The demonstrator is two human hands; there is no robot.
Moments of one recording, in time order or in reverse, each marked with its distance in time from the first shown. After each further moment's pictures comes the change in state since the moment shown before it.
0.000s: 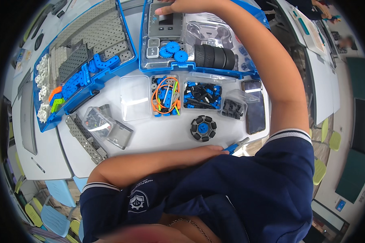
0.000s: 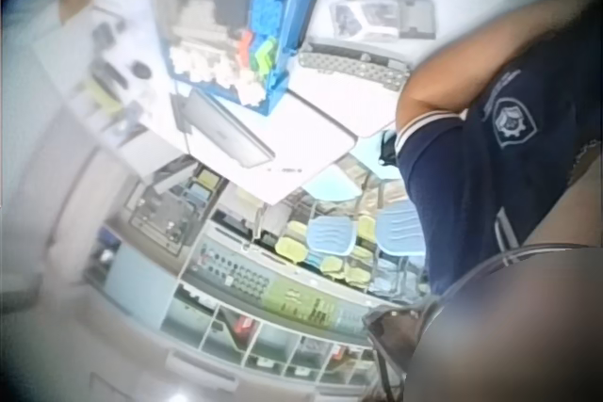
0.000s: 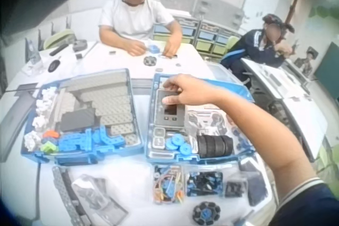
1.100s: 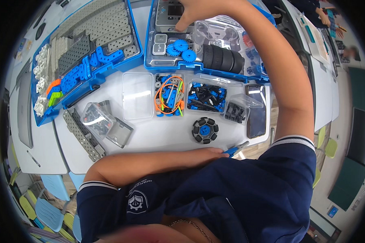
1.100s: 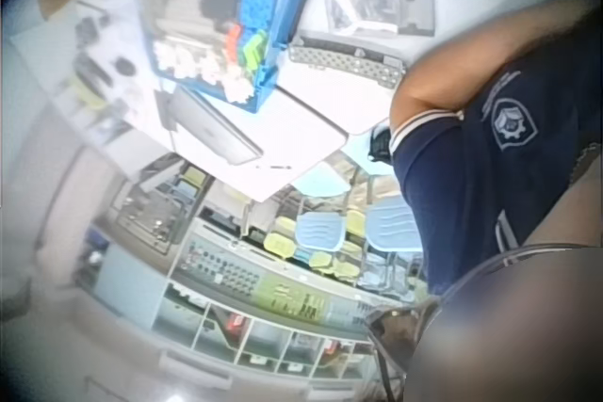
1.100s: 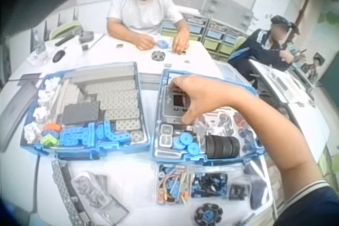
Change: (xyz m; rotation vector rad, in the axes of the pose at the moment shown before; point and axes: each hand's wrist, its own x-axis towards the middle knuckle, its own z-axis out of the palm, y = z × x) left_hand 0.011 -0.011 0.002 -0.005 0.034 0.075; right_hand -0.016 -0.041 -0.014 -0.259 -0.168 -0.113
